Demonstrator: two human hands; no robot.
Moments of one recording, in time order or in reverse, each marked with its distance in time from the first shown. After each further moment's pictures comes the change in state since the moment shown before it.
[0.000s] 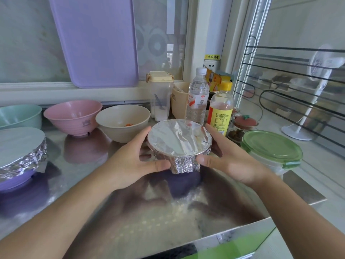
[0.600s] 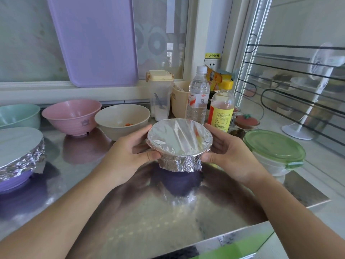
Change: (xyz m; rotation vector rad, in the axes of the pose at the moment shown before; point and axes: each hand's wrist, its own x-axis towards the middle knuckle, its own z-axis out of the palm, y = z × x) left_hand 0.007 -0.011 -0.002 -0.110 0.135 0.081; right_hand 0.007 0.025 -0.001 0.158 0.190 -0.060
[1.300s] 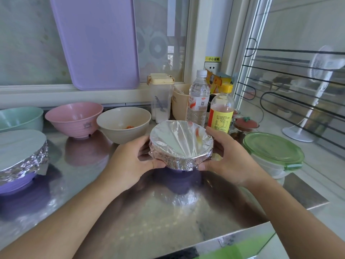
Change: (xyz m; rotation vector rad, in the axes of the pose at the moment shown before) left_hand -0.006 0.007 0.006 0.256 0.054 -0.014; right_hand 0.002 -0.008 -0.001 -0.306 0.010 0.000
